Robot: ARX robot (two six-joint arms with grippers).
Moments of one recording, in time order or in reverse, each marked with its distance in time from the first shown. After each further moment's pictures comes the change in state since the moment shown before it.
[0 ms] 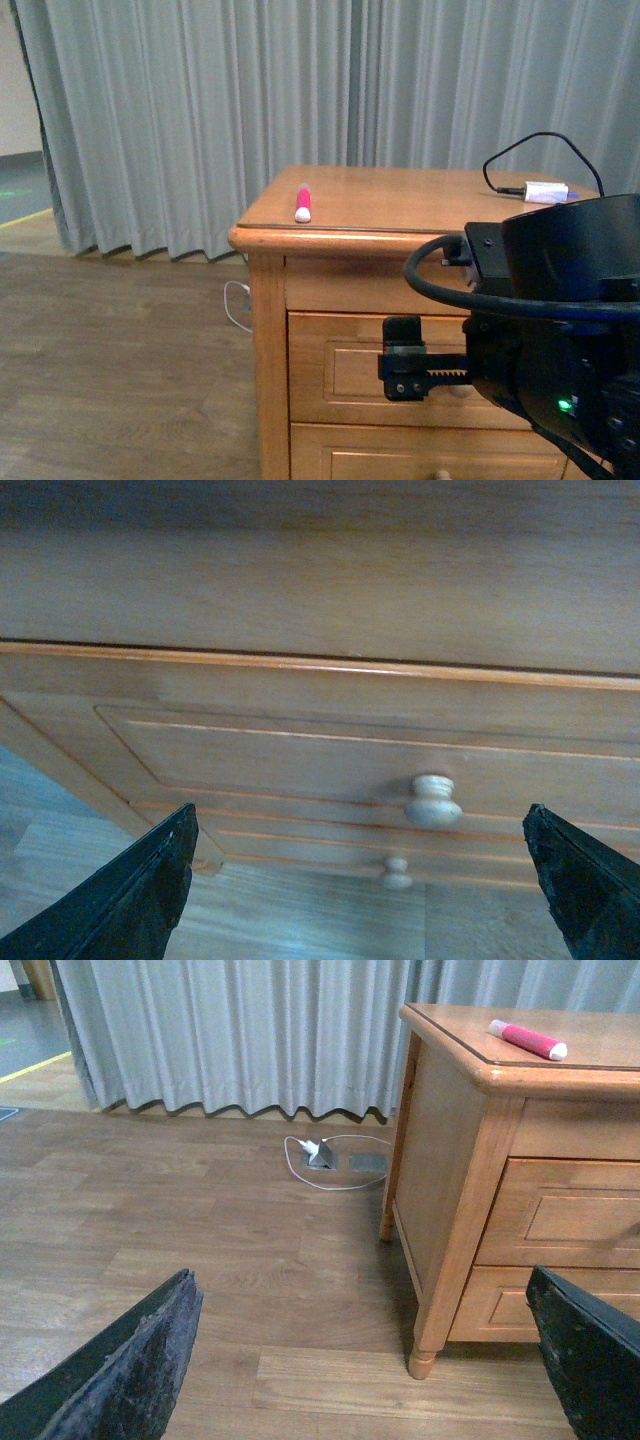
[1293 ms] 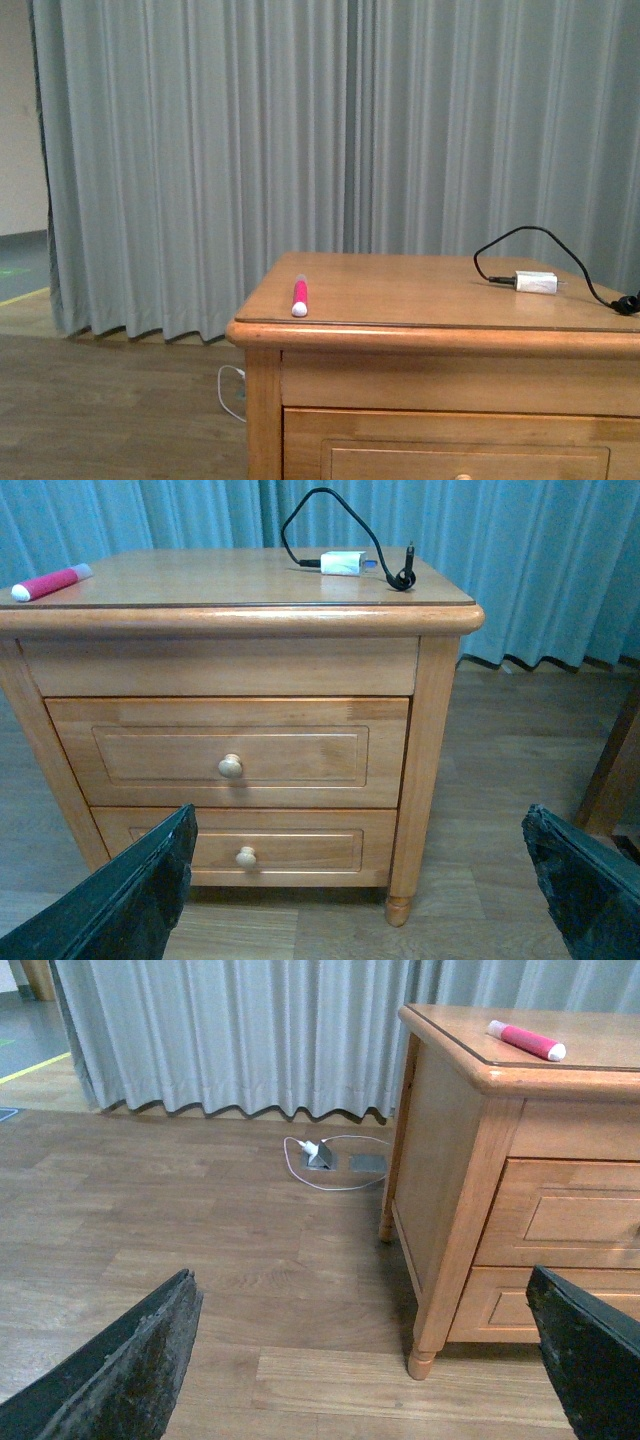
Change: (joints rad) left arm 0.000 0.000 0.000 0.000 0.000 0.000; right arm -0.372 -1.902 -0.879 -0.587 -0.237 -0.155
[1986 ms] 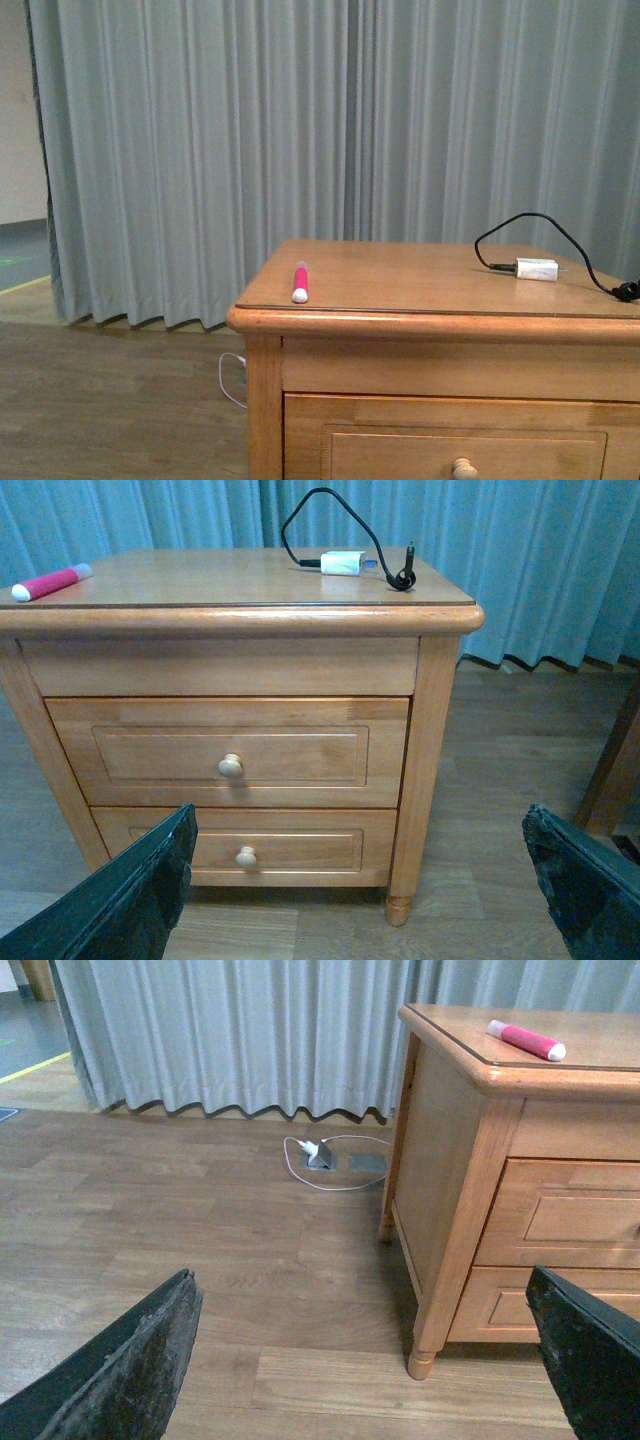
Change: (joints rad) left arm 0.000 0.000 0.000 0.000 0.000 0.000; right arm 0.000 0.000 0.000 0.000 0.000 0.000
